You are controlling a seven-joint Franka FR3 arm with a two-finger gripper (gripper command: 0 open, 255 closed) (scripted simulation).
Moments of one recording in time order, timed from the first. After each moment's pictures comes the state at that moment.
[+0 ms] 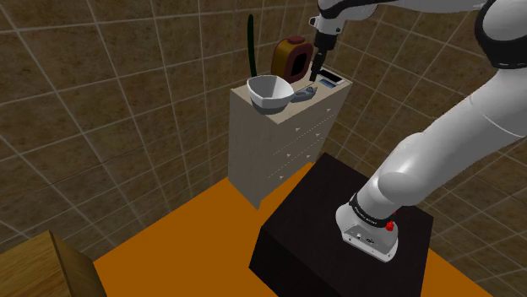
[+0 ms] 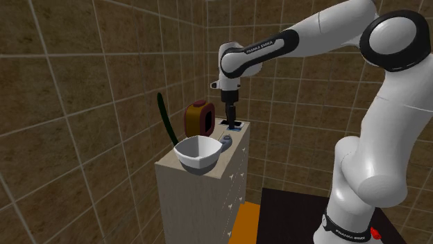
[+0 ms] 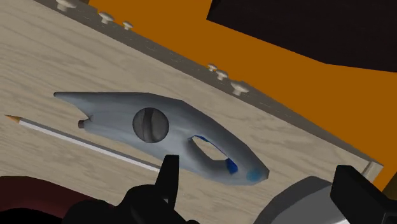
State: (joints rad) arm -0.09 -0.19 -0.41 -2.11 -0.04 1.86 -0.76
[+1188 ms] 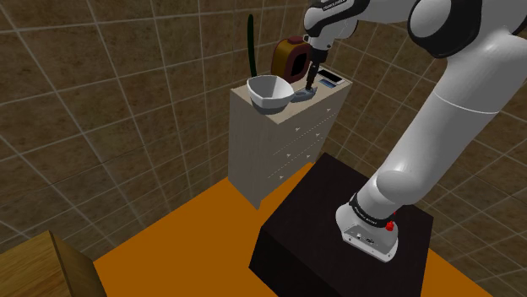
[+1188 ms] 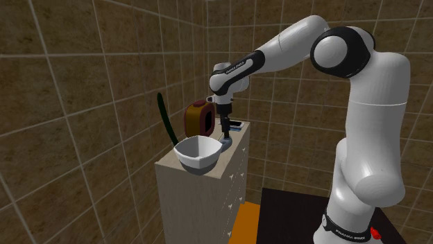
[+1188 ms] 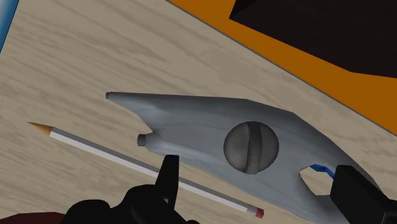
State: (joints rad) arm -0.14 0.10 -0.48 -2.00 0.08 1.98 -0.97
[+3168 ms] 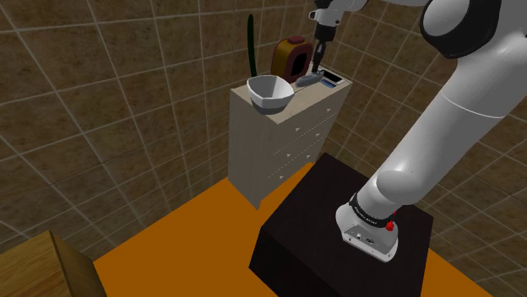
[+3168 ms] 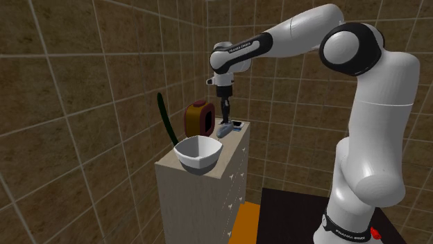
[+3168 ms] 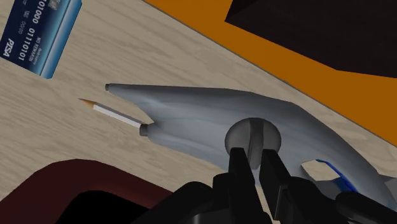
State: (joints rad) arm -0.13 0.04 -0.48 -1.85 0.04 1.78 -0.95
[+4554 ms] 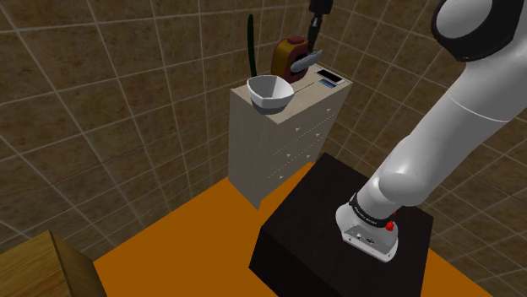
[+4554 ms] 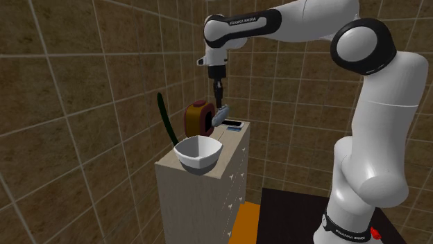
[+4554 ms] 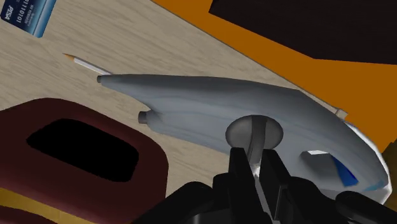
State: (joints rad) arm -0.07 -0.01 -0.42 -1.68 0.03 1.56 -0.81
